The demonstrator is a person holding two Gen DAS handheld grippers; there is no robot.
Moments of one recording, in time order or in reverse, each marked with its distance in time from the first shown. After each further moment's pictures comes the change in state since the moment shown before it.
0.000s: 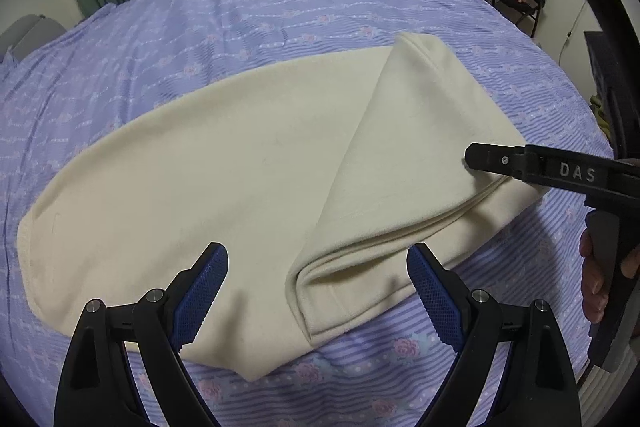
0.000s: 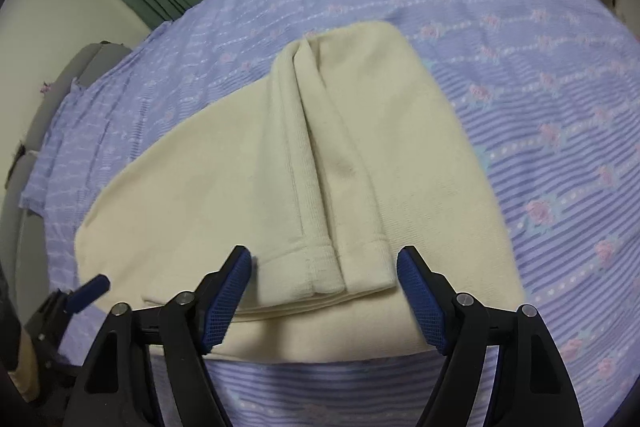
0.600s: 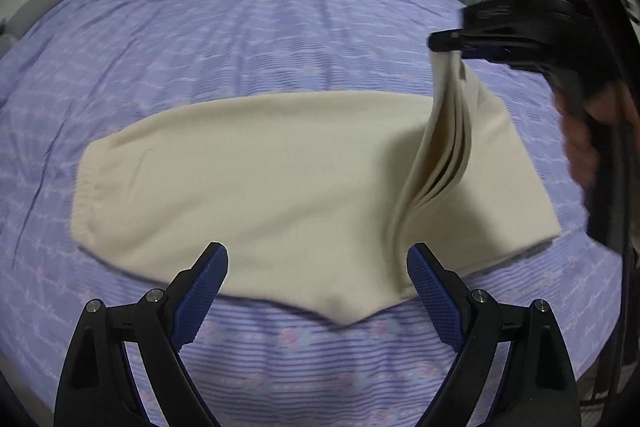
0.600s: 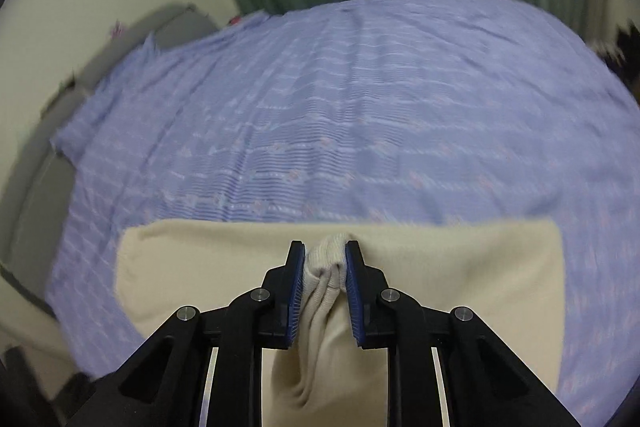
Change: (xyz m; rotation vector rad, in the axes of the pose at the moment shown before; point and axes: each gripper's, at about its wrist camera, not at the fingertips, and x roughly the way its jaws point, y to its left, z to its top) left arm -0.068 0.089 -0.040 -0.271 -0.075 0.091; right arm 0.003 0.185 0.097 -0.384 -0.080 0.070
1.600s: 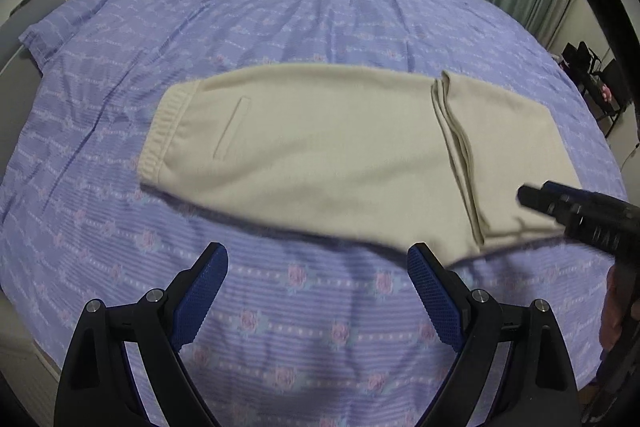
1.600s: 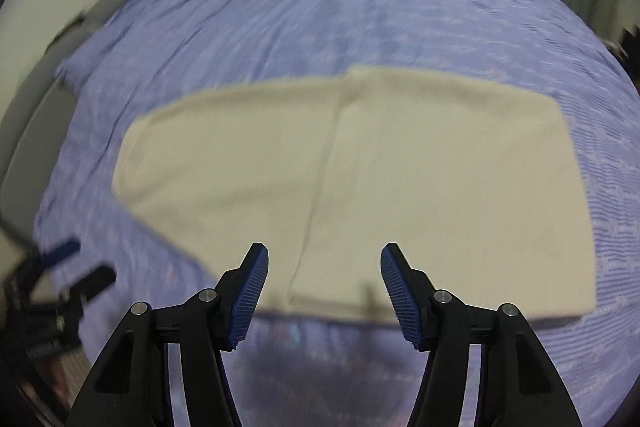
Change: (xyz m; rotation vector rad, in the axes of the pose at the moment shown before) left arm -0.023 0.064 -0.051 -0.106 0.025 0.098; right arm -0.022 0.046 -0.144 -0.068 0.139 -0.019
